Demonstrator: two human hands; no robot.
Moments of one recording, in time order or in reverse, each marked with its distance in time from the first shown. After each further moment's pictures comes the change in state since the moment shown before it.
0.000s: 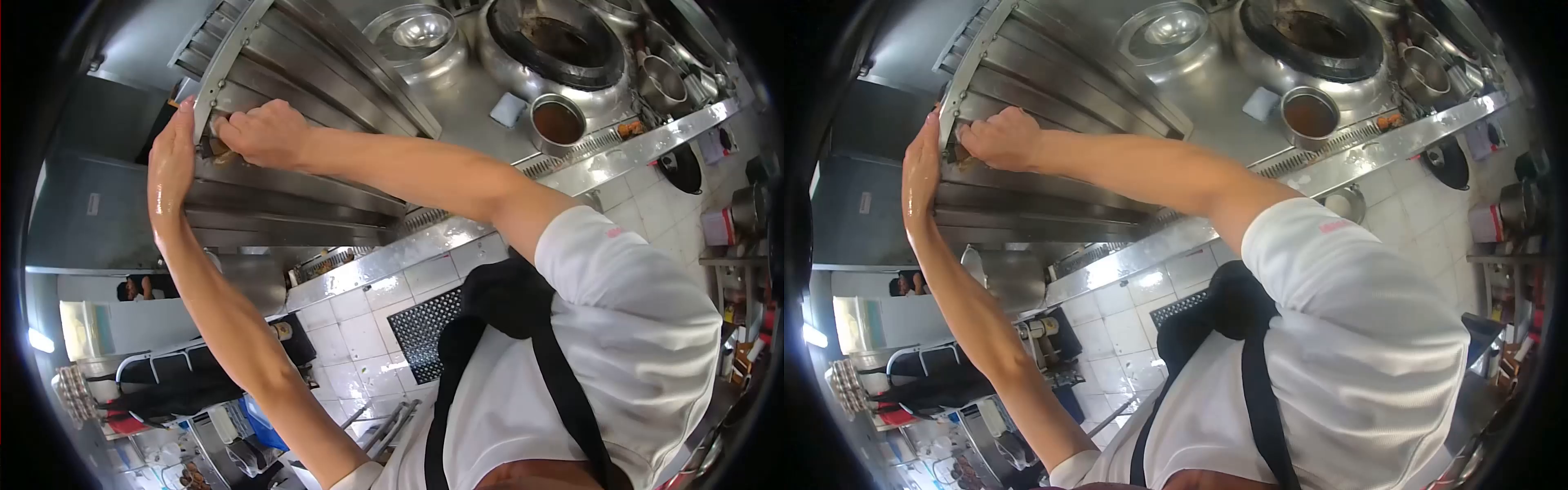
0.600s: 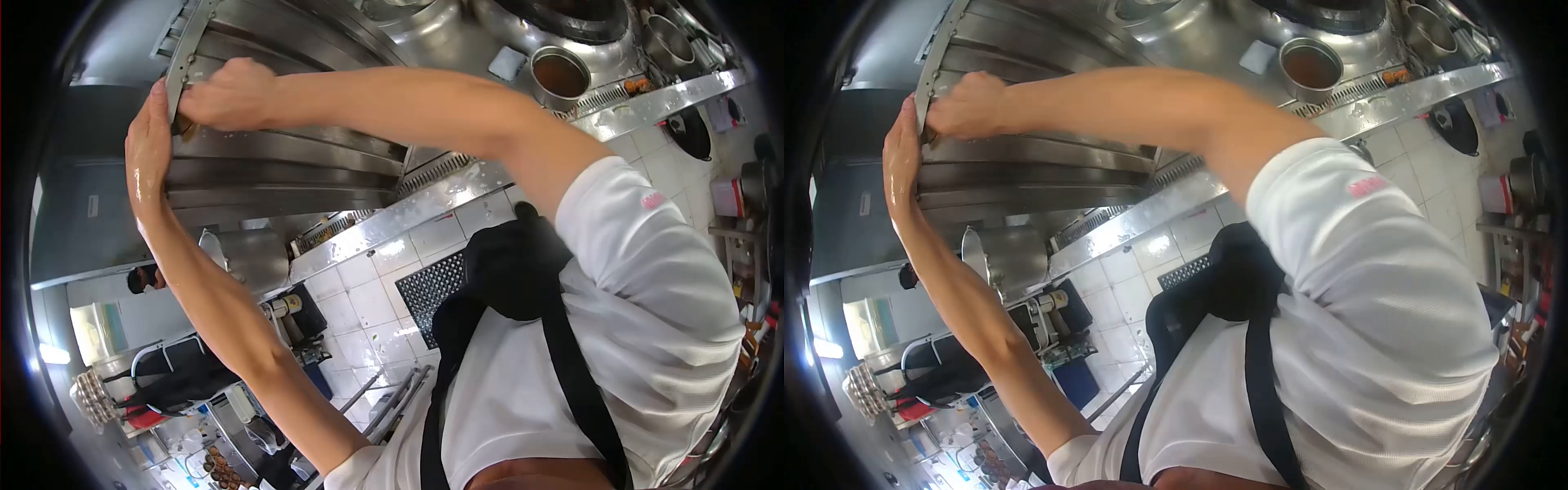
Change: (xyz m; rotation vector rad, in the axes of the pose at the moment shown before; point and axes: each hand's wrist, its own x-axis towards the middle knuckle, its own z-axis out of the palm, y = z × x) left_hand -0.002 0.004 0.001 0.171 -0.001 -0.028; right_hand 0.026 -0.003 -0.013 -0.096 -0.032 -0.133
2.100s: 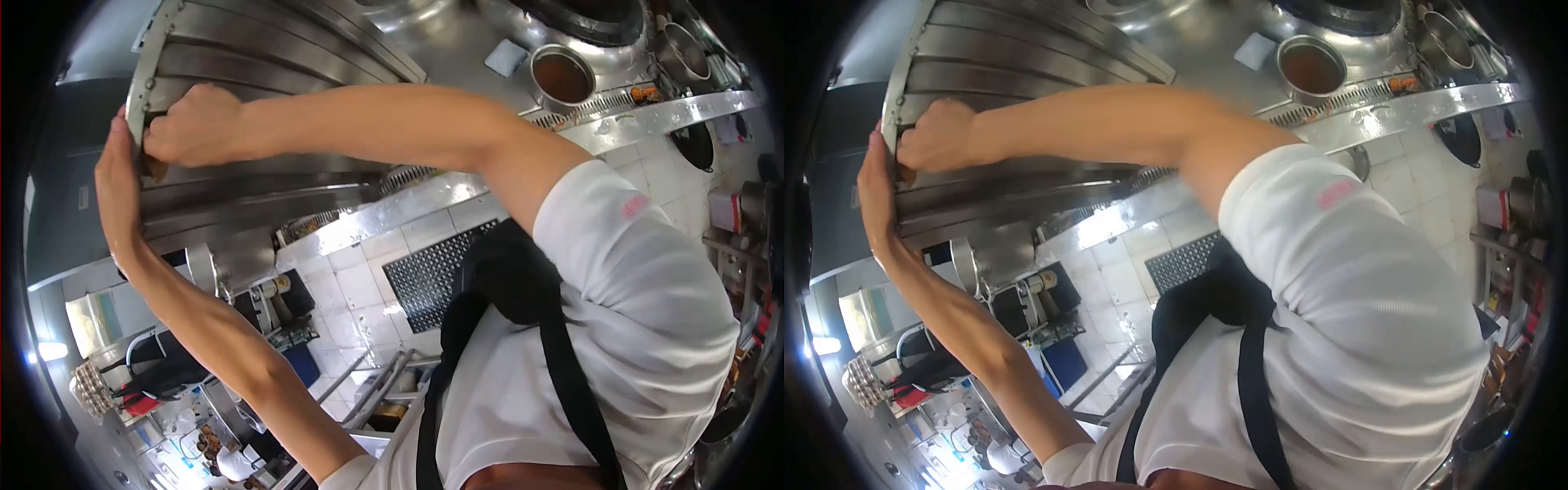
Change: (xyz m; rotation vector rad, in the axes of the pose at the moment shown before) left_hand 0.001 0.021 0.010 -0.228 0.011 -0.065; right_hand -0.018 0.008 -0.004 0.154 -0.144 0.019
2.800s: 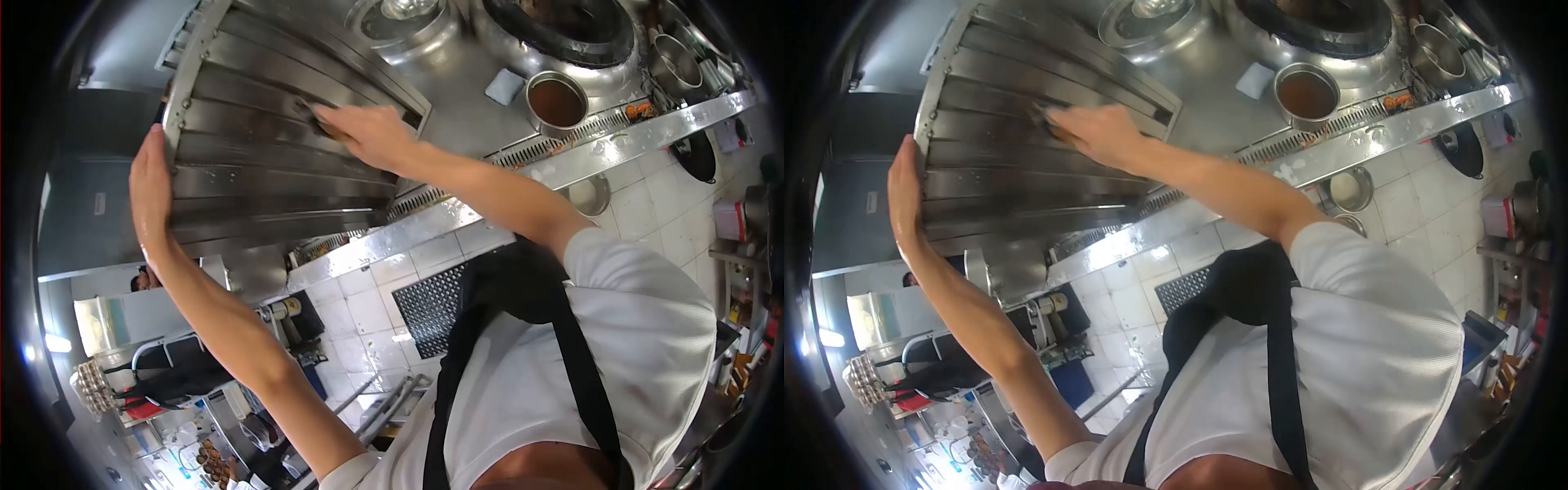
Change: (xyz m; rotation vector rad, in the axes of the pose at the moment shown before) left_hand 0.005 -0.002 -0.005 0.150 0.045 -0.061; right_hand -0.173 0.036 -0.008 0.145 0.402 0.347
